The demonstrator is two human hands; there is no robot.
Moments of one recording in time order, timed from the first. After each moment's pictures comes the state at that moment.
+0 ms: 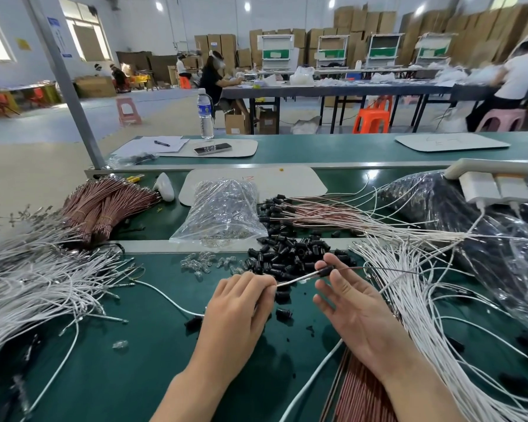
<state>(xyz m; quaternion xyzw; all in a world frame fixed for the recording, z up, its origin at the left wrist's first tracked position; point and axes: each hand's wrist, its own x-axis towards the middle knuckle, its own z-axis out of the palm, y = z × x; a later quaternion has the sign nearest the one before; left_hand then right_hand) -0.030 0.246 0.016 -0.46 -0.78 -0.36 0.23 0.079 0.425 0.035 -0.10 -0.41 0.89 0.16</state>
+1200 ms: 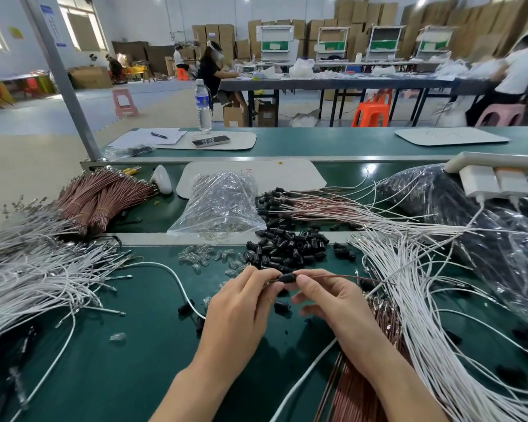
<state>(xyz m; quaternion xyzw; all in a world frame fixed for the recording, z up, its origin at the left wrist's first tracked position) -0.017 0.251 0.023 -0.43 -0.77 -0.42 0.21 0.074 0.400 0.038 -0.14 -0.63 0.75 0.17</state>
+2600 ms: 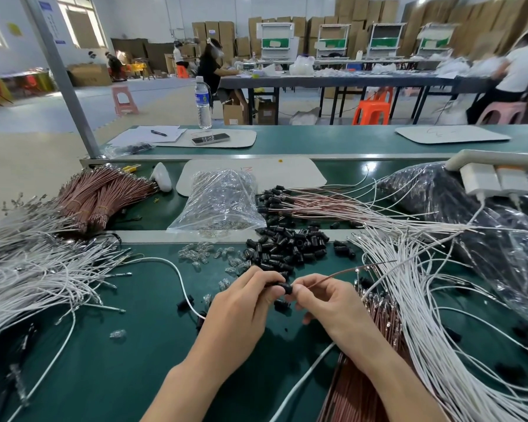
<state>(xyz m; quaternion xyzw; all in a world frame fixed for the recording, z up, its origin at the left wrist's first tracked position) -0.021 0.246 0.022 -0.45 -0.78 -0.41 0.10 0.071 0.404 0.023 -0.16 -0.71 0.67 0.16</state>
